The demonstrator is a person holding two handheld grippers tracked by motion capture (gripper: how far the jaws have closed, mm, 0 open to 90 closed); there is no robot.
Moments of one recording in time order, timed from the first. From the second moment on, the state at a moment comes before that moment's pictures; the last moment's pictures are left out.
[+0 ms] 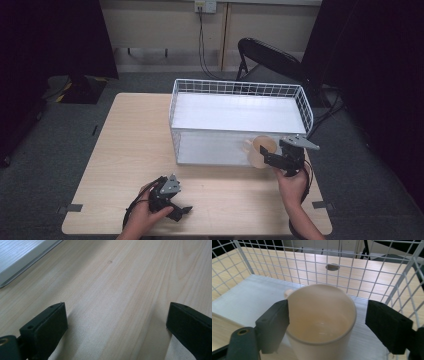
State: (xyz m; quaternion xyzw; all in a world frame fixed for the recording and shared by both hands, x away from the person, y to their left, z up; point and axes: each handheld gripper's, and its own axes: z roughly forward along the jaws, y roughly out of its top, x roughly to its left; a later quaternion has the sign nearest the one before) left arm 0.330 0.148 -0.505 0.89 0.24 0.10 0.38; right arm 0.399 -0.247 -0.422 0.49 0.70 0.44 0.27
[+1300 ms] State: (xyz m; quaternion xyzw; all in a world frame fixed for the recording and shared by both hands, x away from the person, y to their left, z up) left arm 0.330 0.148 -0.505 0.89 0.24 0.10 0.38; right arm 0.394 -0.239 -0.443 0.48 0.72 0.42 0.27
